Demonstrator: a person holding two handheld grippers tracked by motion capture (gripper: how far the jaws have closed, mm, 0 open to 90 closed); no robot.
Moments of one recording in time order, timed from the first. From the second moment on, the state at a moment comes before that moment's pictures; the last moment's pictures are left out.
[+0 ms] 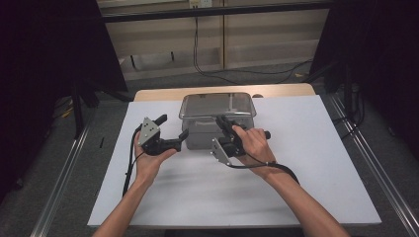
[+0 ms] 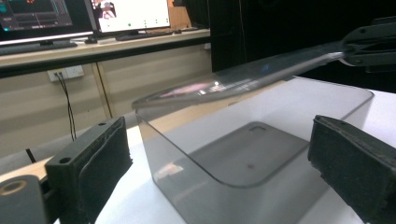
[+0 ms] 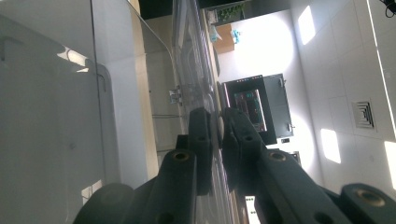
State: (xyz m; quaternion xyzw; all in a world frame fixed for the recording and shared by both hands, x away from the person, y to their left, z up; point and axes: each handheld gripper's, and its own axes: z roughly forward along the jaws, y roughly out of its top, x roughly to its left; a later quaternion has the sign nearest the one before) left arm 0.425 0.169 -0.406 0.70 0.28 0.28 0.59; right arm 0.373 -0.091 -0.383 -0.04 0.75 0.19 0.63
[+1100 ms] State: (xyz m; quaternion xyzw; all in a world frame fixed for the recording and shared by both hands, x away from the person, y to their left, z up) left arm 0.475 0.154 -0.403 0.70 0.26 0.31 0.59; right arm 0.378 -0.092 -0.374 -0.04 0.74 0.20 0.64
